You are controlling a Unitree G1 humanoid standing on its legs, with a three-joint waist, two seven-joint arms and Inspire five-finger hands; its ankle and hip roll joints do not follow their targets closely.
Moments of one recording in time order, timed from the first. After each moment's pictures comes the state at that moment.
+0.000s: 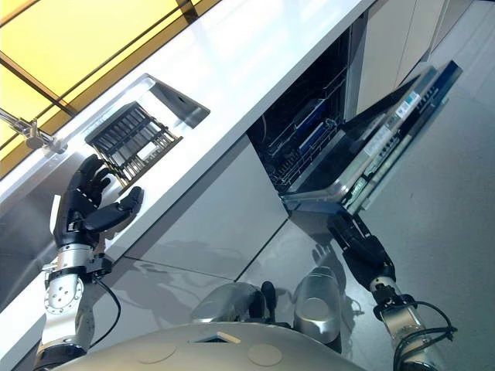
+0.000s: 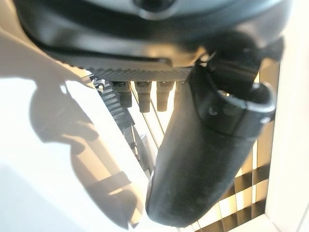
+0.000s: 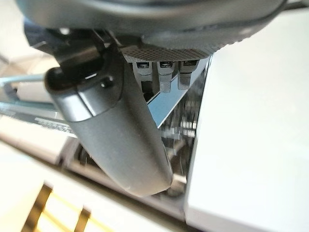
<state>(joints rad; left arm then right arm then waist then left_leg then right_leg) 0.27 0.32 0.20 0.23 -0.35 -0.49 0.02 0.32 -0.28 -0.26 0.26 0.99 0.24 0.46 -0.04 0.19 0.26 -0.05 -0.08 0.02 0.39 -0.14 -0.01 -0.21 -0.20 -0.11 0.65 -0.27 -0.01</state>
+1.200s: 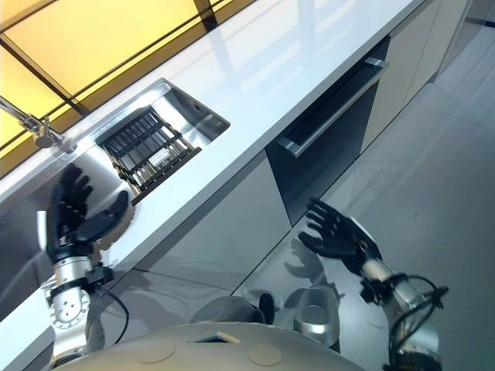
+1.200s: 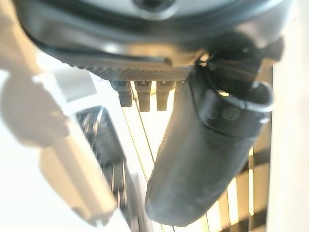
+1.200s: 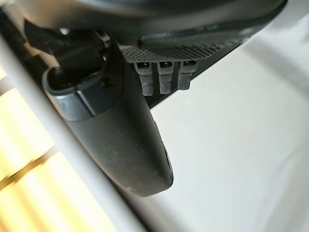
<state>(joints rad) 0.32 0.25 0.37 0.24 -0.30 -0.61 0.07 0.40 -0.33 -0.31 0.26 0.29 0.14 0.68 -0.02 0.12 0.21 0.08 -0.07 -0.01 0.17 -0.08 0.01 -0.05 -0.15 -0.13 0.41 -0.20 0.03</state>
